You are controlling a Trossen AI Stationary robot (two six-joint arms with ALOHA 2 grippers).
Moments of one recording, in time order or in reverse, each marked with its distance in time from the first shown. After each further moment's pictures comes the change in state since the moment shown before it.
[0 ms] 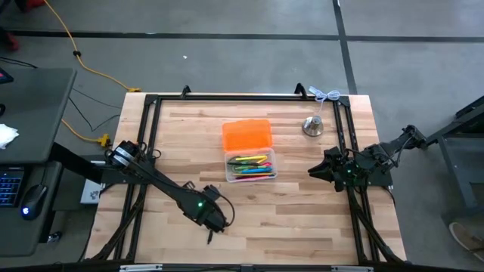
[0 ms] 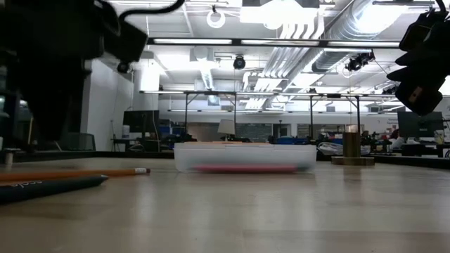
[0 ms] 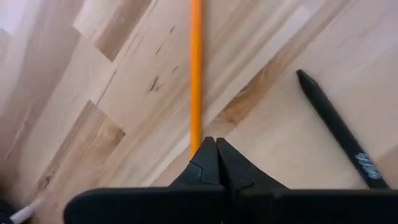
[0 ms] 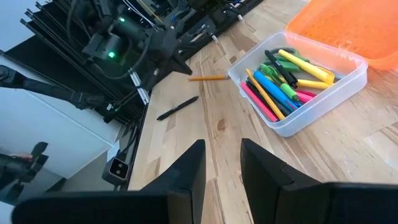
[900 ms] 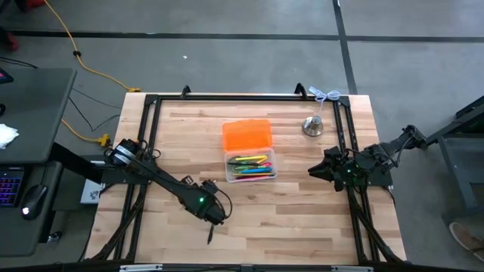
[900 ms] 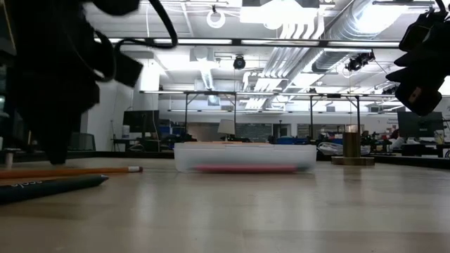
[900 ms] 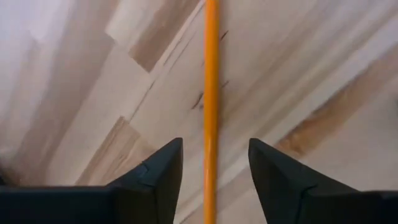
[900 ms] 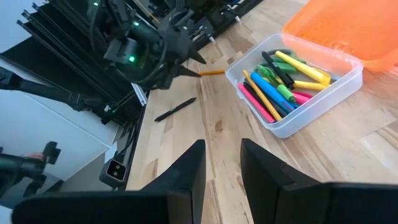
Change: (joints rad) left arm 0.036 -0.005 -0.113 0.028 -0.044 0.035; right arm 0.000 0.000 0.000 -0.003 0.011 0.000
